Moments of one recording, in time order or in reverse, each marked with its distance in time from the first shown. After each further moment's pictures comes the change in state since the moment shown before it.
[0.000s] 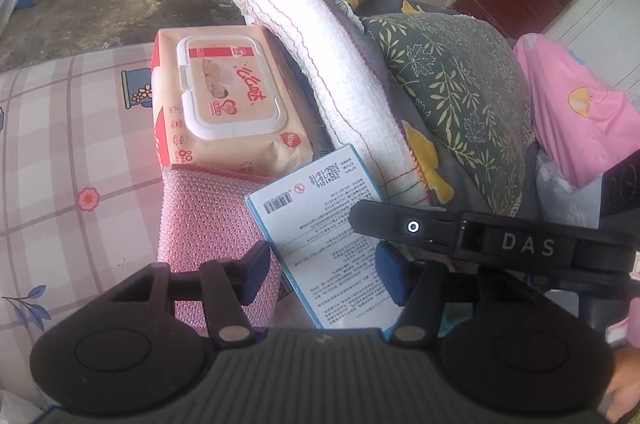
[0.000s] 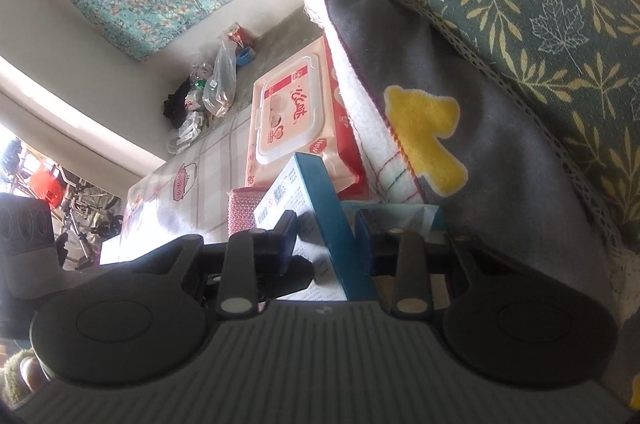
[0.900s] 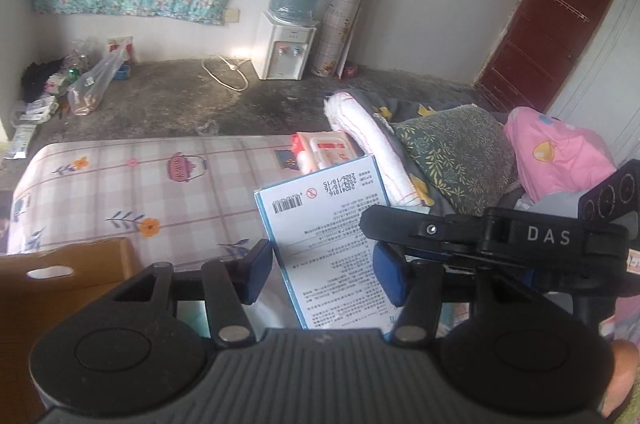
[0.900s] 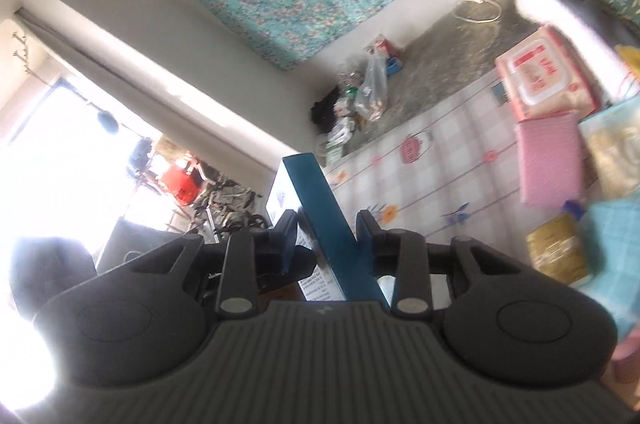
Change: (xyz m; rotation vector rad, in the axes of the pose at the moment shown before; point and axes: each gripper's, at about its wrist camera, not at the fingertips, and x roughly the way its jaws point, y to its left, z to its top) left arm -0.317 0.025 -0.109 -0.016 -0.260 0.180; right arm -0.152 0.221 -0.123 -0.044 -0.043 0.397
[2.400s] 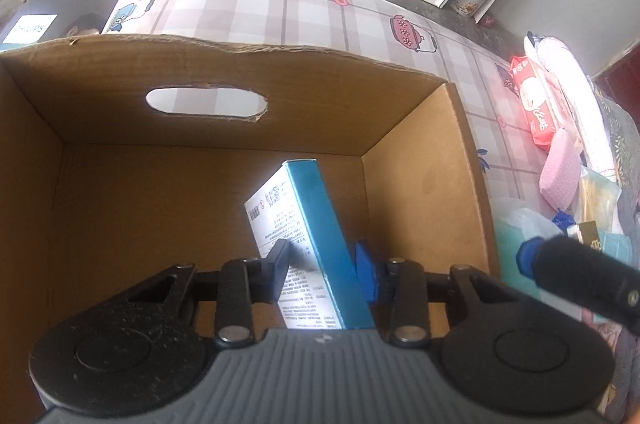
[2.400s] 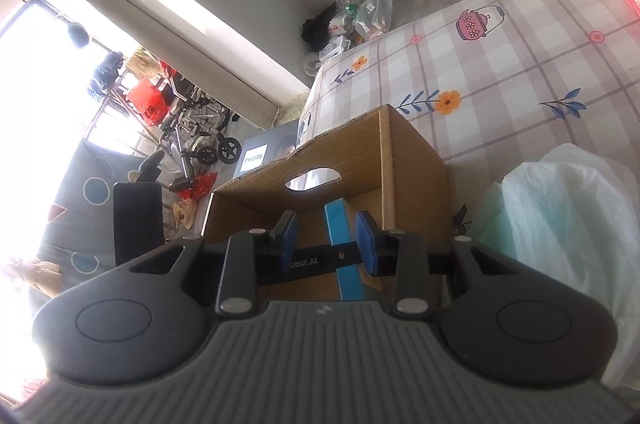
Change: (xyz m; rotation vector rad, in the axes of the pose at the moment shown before) left arm 0.110 0.240 -0.094 -0.319 0.251 0.150; right arm 0.196 0.062 -0.123 -0.088 0.188 -0.126
